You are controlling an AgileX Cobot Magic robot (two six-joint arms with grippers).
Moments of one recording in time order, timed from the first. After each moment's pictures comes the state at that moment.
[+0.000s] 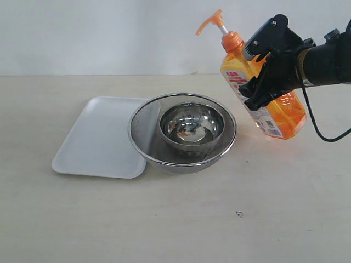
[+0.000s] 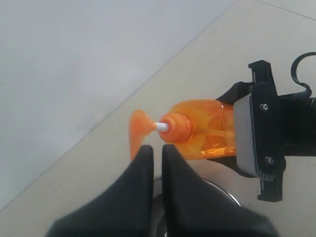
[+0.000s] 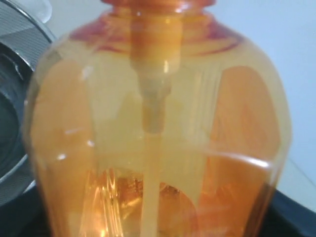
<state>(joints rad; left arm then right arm) -0.71 1.86 -2.01 0.10 0.85 0.10 0.22 1.75 -1.05 -1.45 -0.17 0.82</state>
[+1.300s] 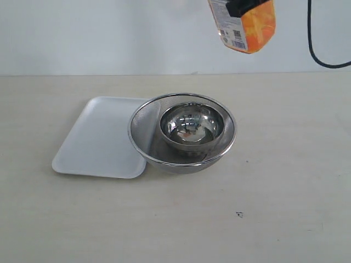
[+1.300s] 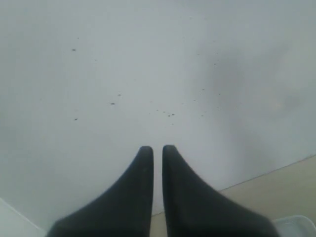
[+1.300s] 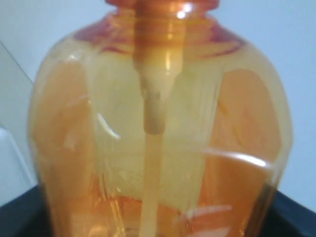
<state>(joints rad) -0.71 1.34 -1.91 0.84 1.10 -0.24 0.27 1.61 -1.30 -1.40 -0.36 0.84</state>
